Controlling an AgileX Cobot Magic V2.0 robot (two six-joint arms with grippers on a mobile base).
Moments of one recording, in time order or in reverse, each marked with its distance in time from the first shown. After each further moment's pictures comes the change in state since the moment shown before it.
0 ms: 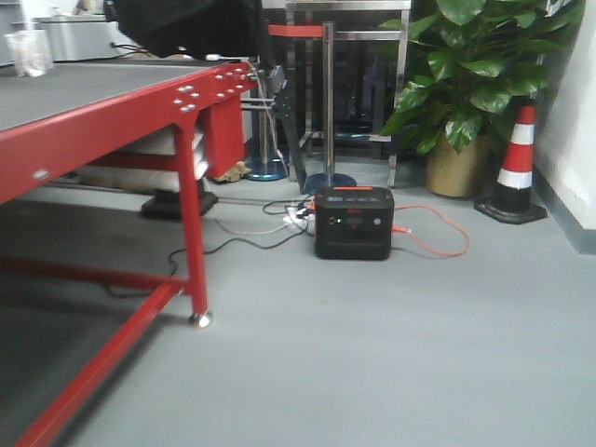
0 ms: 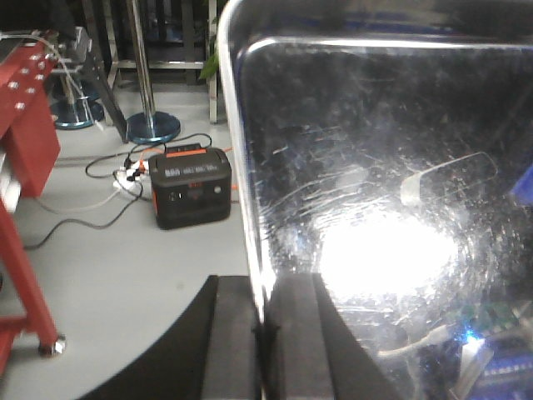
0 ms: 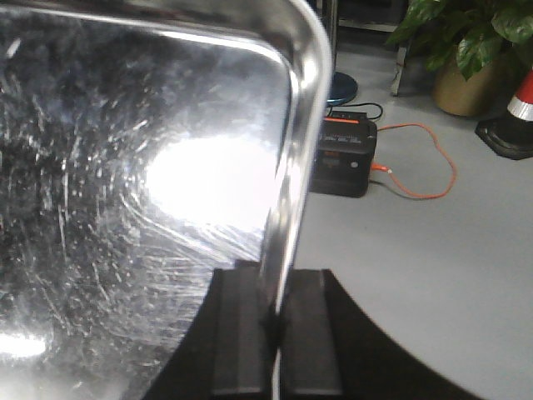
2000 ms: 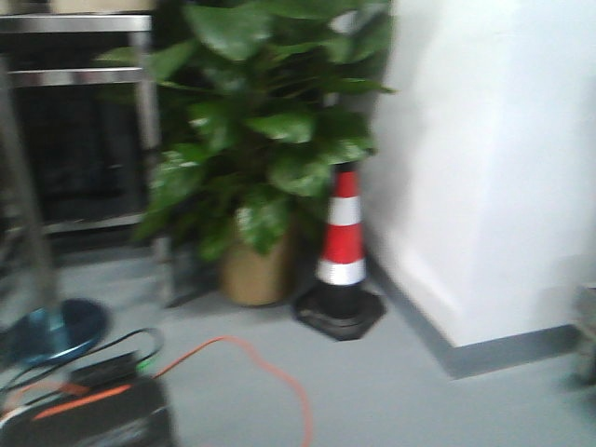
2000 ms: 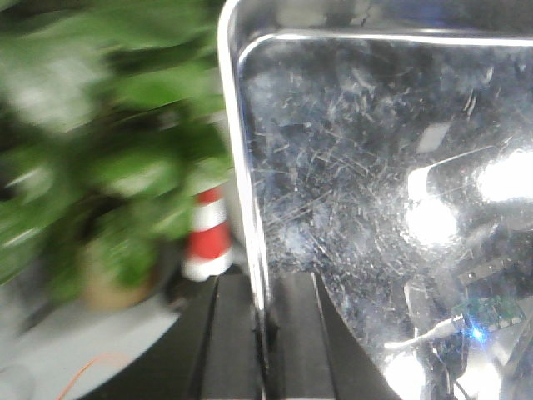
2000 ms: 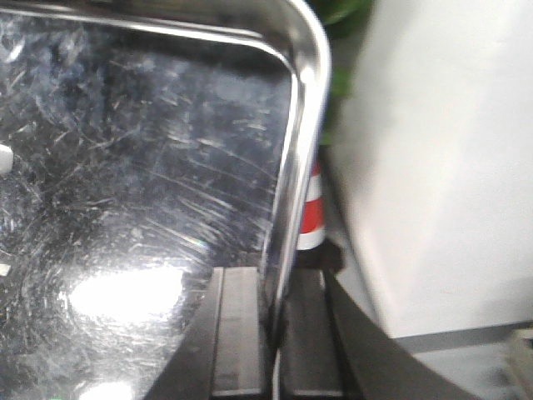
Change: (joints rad) left arm 0.000 0.000 0.000 0.011 0.000 0.000; right arm 0.002 0.000 0.000 0.006 -0.021 0.000
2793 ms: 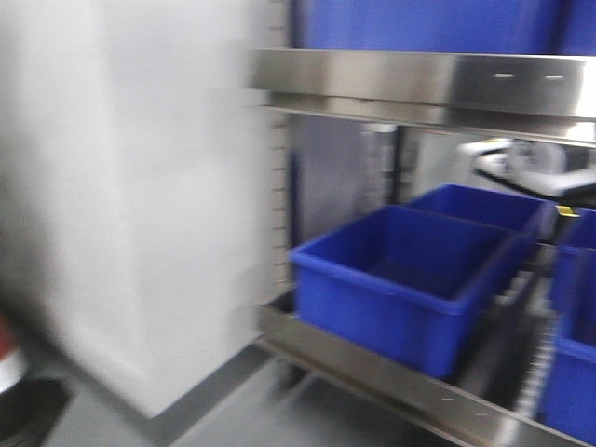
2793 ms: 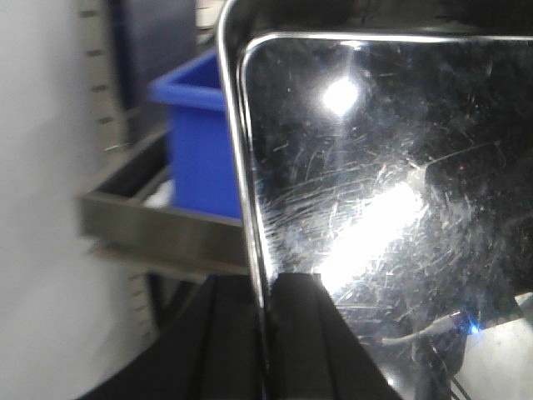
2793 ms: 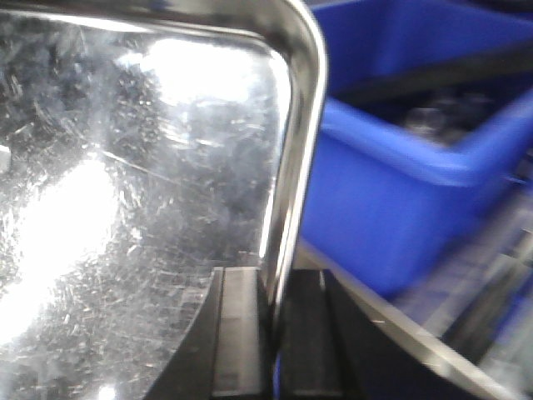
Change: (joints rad) left arm 0.000 0.000 0.000 0.002 0.000 0.000; right arm 0.000 0.000 0.000 0.000 0.000 0.000
